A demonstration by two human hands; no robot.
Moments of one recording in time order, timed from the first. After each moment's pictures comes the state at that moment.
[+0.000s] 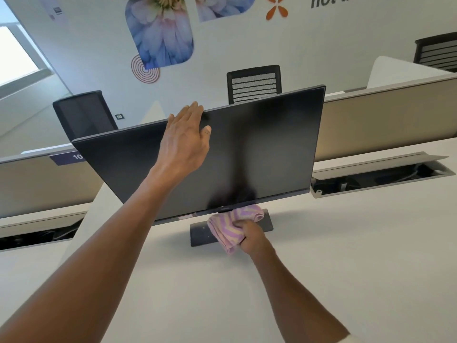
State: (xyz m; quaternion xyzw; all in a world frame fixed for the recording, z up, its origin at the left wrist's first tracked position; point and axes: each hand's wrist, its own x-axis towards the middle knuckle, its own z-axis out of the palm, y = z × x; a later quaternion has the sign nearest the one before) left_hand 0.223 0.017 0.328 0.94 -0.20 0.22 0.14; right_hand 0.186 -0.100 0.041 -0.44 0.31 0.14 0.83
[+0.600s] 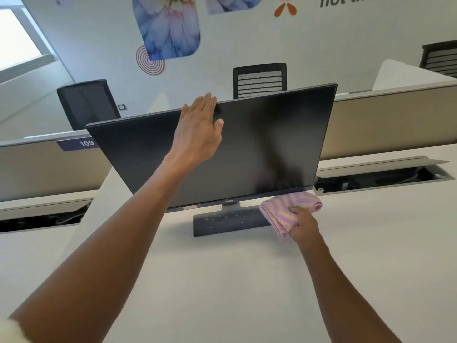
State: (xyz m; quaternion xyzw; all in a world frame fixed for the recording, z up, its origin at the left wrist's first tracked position) left_hand 0.223 0.018 0.327 0.94 -0.21 0.21 0.15; right_hand 0.145 -0.213 0.069 -0.43 0.42 0.00 0.80
